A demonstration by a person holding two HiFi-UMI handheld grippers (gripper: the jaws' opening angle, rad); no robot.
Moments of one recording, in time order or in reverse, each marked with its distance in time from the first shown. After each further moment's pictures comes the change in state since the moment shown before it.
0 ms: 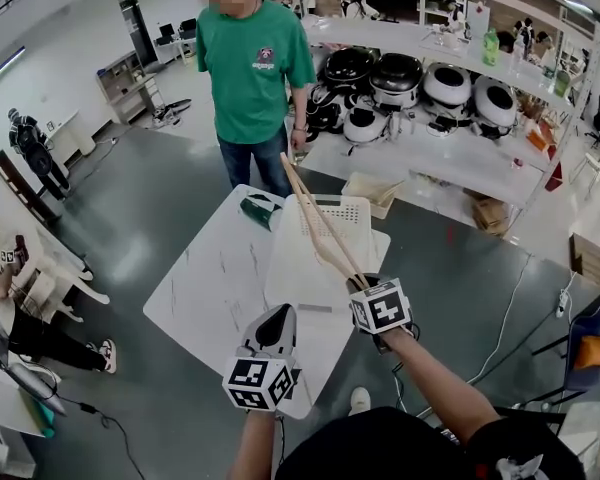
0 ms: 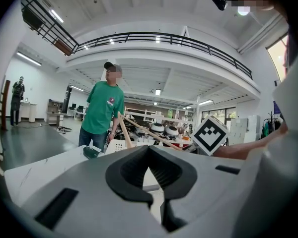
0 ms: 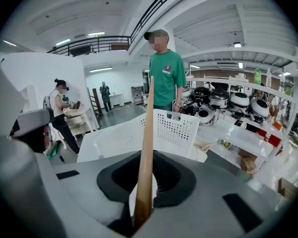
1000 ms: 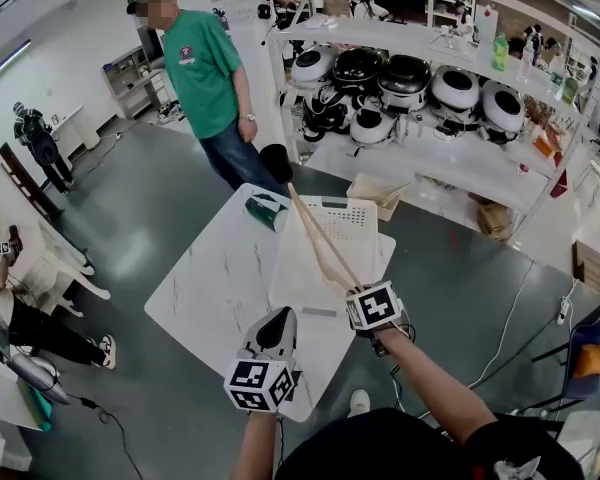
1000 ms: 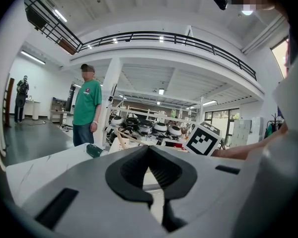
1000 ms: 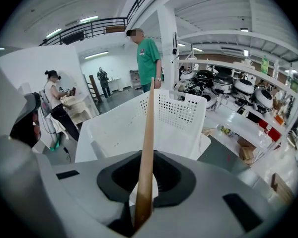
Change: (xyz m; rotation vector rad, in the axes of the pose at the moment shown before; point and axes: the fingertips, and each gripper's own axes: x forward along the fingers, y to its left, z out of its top) left arm 0.001 0.013 -0.008 -0.027 0.005 0.032; right arm 0.032 0.002 -0.035 0.014 0.199 -0.006
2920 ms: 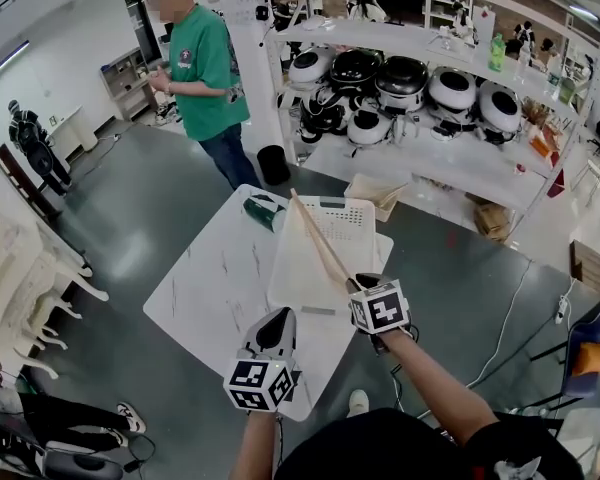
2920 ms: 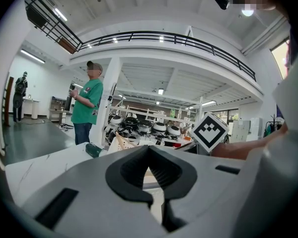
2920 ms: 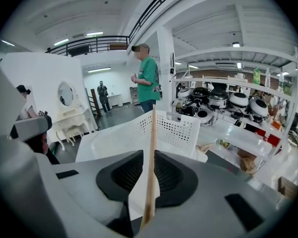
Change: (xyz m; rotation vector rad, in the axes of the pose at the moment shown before) left arm -0.002 -0.002 -0.002 -0.004 0.003 -0.011; right arm -0.032 0.000 0.036 -0.003 -0.207 -0.013
